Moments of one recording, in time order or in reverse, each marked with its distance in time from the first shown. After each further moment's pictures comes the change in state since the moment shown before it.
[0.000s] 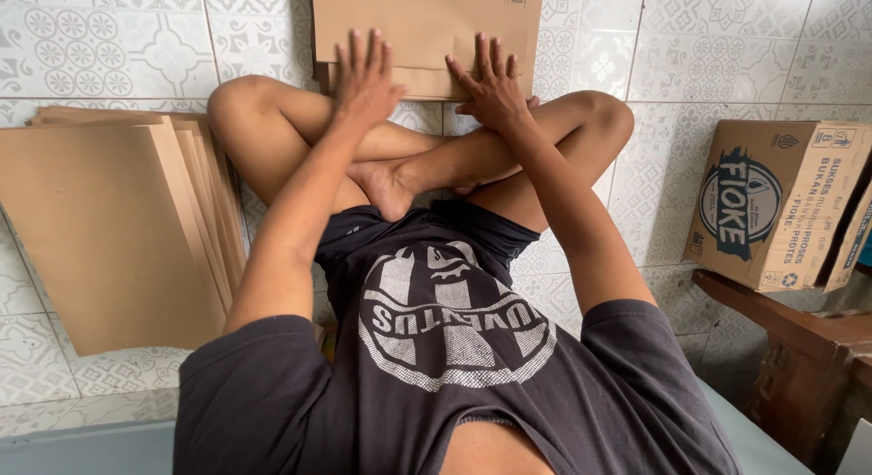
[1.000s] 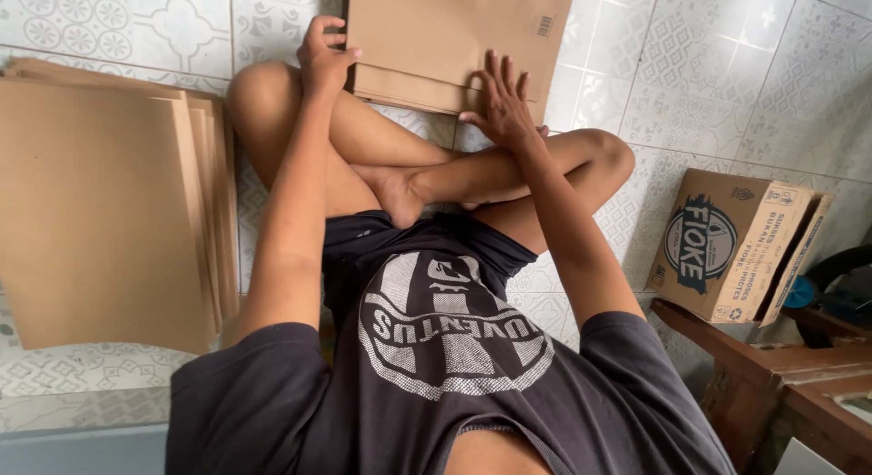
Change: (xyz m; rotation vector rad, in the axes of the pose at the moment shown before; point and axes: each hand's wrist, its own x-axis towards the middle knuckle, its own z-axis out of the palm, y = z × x) left_hand -0.011 -0.111 0.033 -1.237 0.577 -0.448; right_hand 0.013 -0.026 -0.023 0.208 0.061 -0.035
